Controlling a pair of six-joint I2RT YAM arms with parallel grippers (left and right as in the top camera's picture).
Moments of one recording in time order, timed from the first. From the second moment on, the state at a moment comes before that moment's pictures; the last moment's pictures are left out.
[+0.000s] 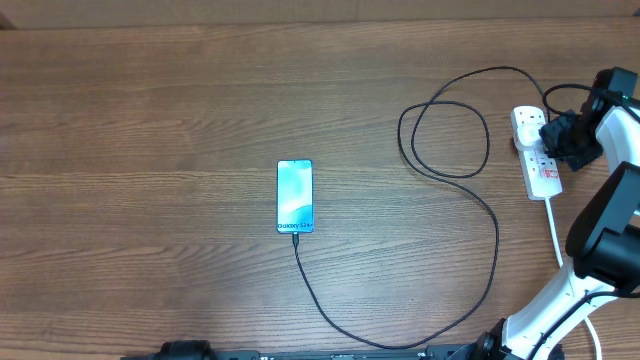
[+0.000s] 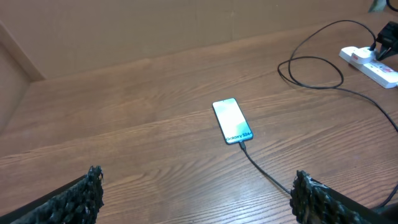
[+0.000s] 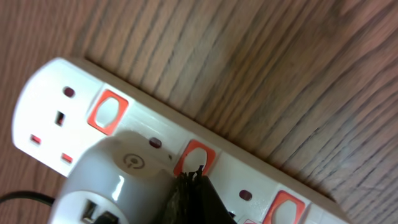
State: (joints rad) left arm 0.01 0.31 1.60 -1.68 0.18 0.14; right arm -0.44 2.08 1.56 -0.81 -0.03 0.61
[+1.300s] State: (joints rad) left arm -0.03 0.03 1.60 -1.68 0.18 0.14; right arm -0.43 1.67 1.62 -0.96 -0.11 0.51
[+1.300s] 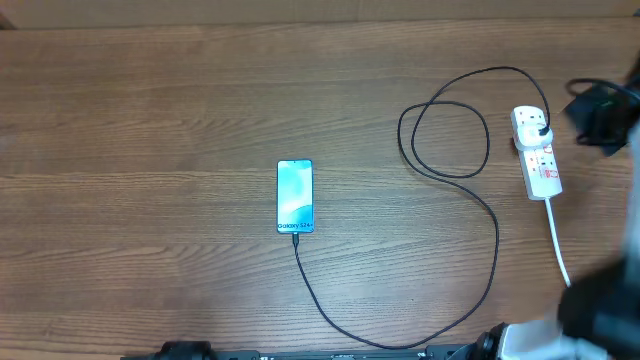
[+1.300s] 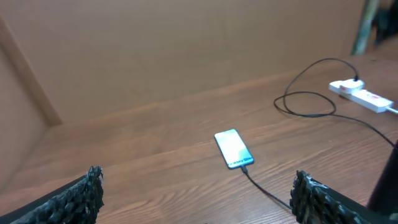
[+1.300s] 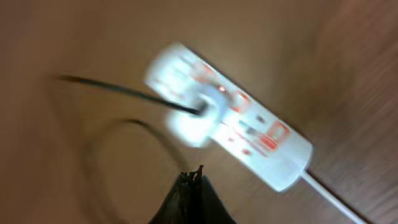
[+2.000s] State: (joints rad) left arm -0.05 0.03 1.60 -1.68 0.18 0.14; right arm -0.42 0.91 1.63 -0.43 -0.28 0.72
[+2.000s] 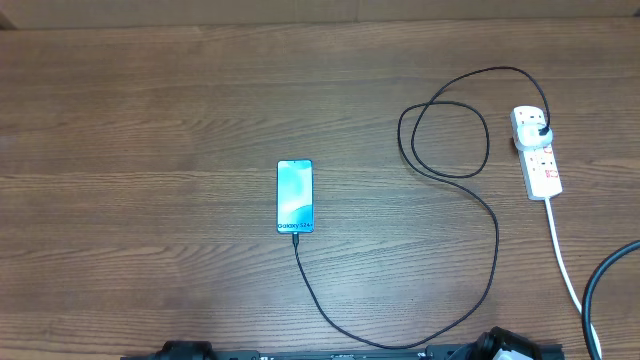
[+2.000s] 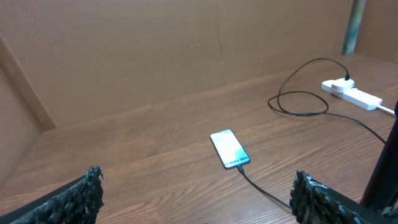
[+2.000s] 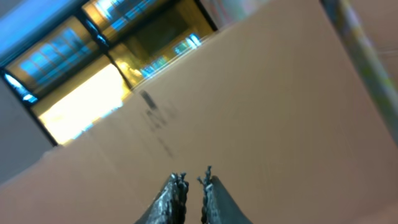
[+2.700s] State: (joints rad) left arm -0.05 0.02 1.53 -1.47 0.18 0.14; right arm -0.40 0.80 1.63 -0.60 -0.38 0.72
